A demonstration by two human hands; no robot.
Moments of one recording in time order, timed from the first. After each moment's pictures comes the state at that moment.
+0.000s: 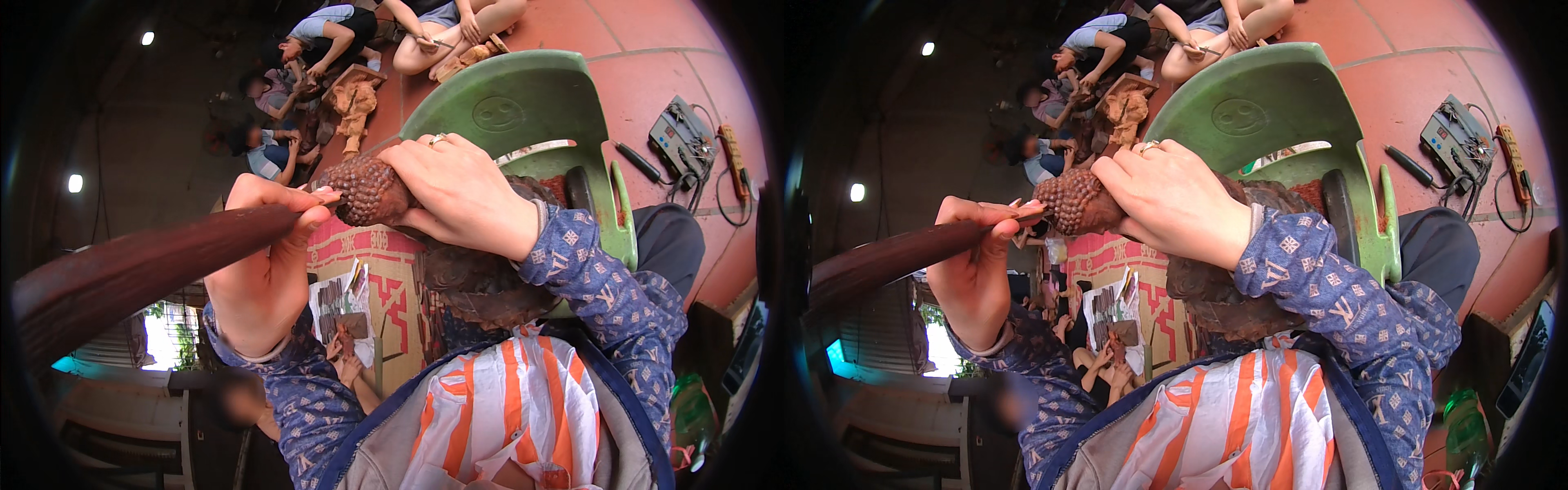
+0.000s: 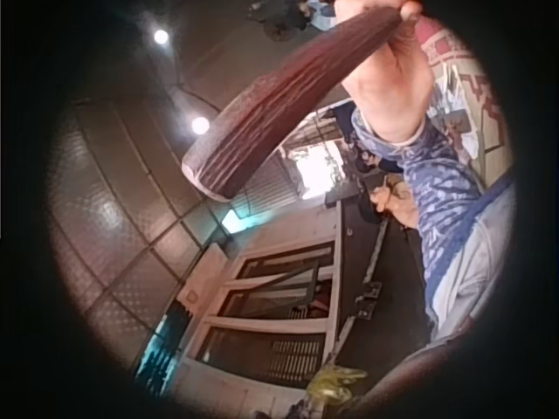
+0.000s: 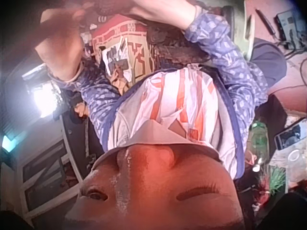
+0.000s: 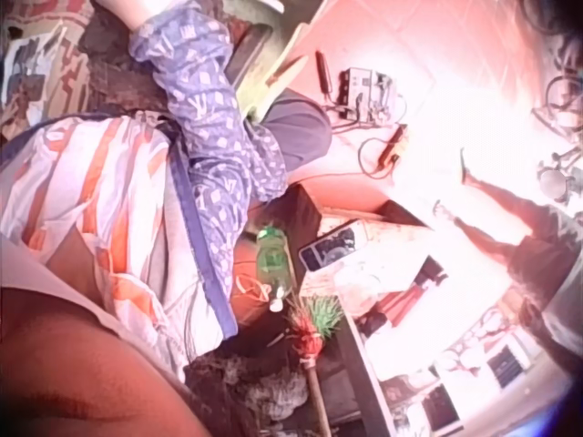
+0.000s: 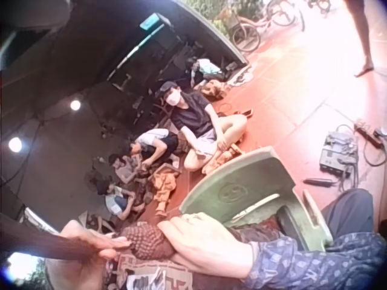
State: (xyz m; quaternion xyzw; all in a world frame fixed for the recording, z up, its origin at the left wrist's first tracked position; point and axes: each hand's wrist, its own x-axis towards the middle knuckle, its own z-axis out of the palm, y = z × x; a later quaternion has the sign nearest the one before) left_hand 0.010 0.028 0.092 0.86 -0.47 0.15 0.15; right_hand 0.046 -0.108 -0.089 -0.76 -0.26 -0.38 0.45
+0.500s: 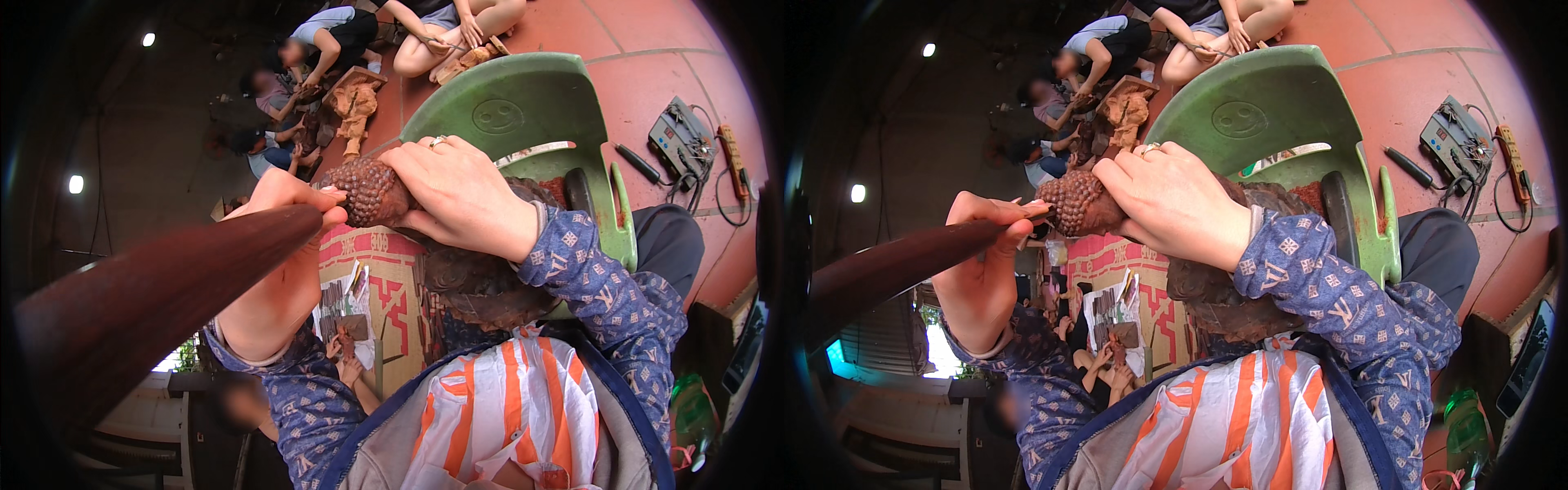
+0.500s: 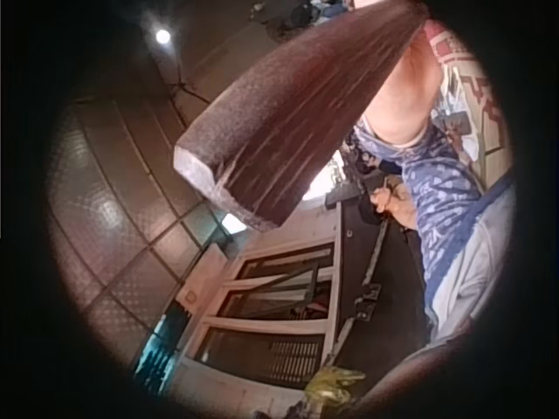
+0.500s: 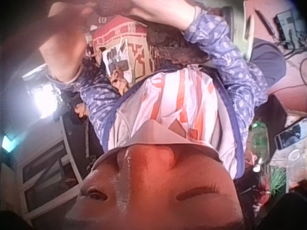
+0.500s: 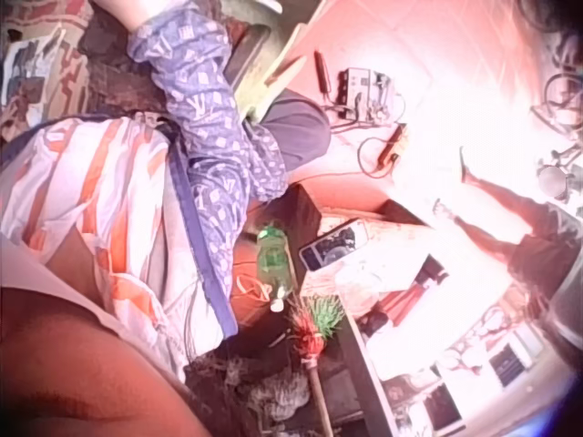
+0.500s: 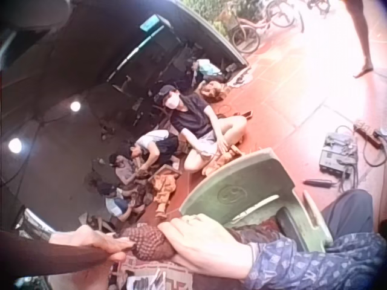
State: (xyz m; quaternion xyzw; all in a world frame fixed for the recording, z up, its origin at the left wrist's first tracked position) left_hand 0.007 0.016 0.099 0.87 -0.47 0.10 0.09; right_hand 0.045 -0.109 -0.087 -0.76 -0.25 -0.39 0.45
